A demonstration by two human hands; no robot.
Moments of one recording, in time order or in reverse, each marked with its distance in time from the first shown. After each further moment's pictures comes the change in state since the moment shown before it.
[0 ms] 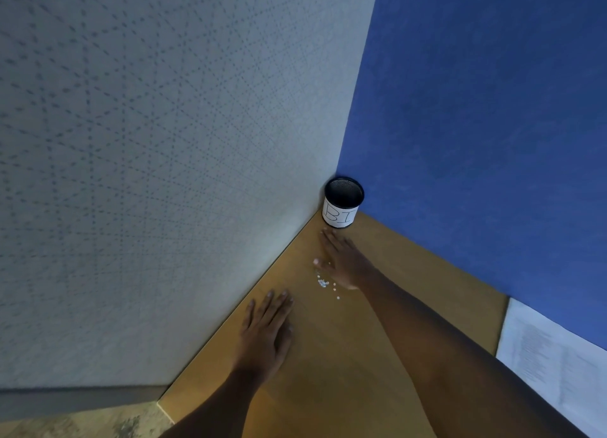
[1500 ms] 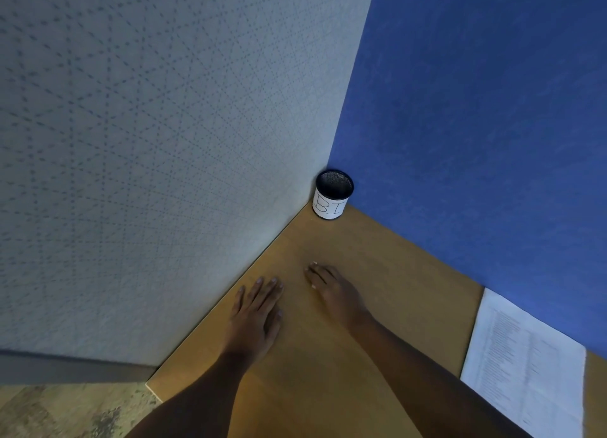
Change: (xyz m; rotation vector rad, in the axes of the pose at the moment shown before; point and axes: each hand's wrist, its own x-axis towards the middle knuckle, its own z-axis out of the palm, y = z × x) left_hand -0.001 0.001 -0.001 0.005 0.004 -0.007; right_hand -0.079 -0.036 0.046 -0.109 0.389 -0.157
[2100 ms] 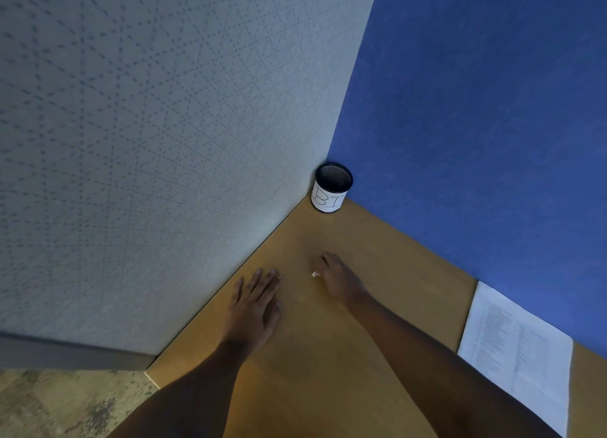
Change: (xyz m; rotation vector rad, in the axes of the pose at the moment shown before) left_hand 0.000 -0.002 0.002 -0.012 0.006 0.016; right_hand 0.011 0.011 -0.006 0.071 -0.150 0.139
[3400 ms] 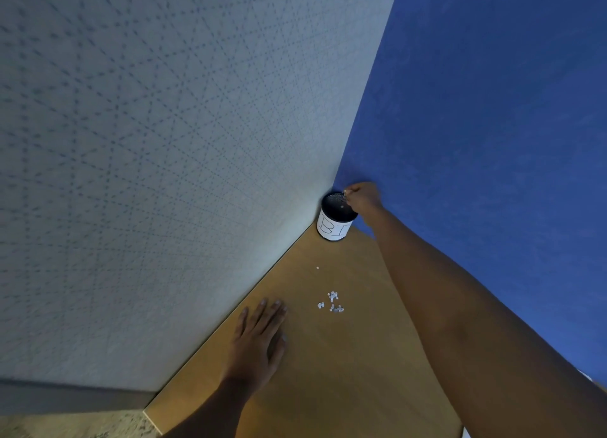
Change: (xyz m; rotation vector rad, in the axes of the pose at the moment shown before) left_hand 0.001 -0.001 -0.001 -0.015 0.003 -0.011; right_hand 0.166 0.038 -0.150 0.769 0.296 0.734
